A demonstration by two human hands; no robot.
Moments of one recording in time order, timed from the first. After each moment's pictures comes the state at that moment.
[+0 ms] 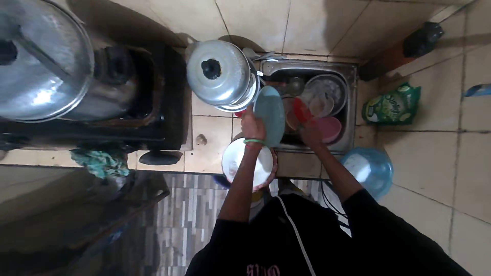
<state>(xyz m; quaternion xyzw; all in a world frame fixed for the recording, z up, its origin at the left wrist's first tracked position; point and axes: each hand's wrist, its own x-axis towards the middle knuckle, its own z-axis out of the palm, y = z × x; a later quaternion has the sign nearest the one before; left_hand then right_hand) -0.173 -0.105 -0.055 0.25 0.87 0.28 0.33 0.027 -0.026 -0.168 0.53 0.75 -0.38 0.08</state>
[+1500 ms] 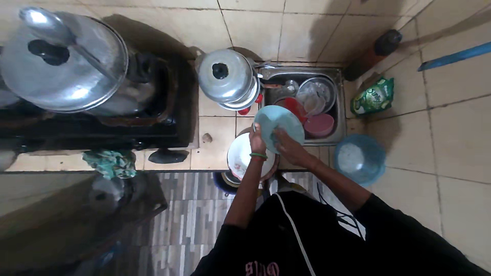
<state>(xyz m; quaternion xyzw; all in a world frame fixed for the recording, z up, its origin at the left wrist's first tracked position) -0.131 -0.186 -0.077 0.10 0.70 0.57 0.41 0.001 -0.133 -0.071 0.34 0.82 -0.46 0.04</state>
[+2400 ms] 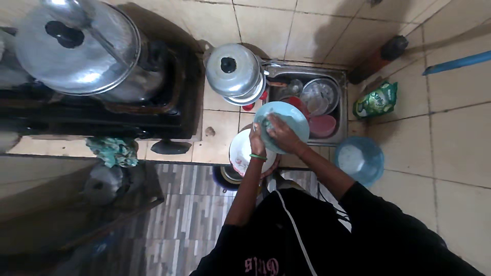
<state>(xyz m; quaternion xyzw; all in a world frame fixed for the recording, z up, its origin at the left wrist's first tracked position) -0.131 -0.207 -0.081 0.08 0.66 0.64 0.40 -0.033 -0.129 -0.101 0.28 0.89 -0.34 -0.11</state>
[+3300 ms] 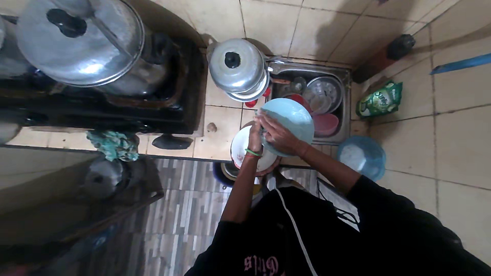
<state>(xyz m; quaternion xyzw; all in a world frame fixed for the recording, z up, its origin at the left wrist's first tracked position) -0.150 -0.212 -0.079 0.12 0.61 0.64 0.45 -0.052 -0.131 -0.095 0.12 0.93 -0.31 -0.16</state>
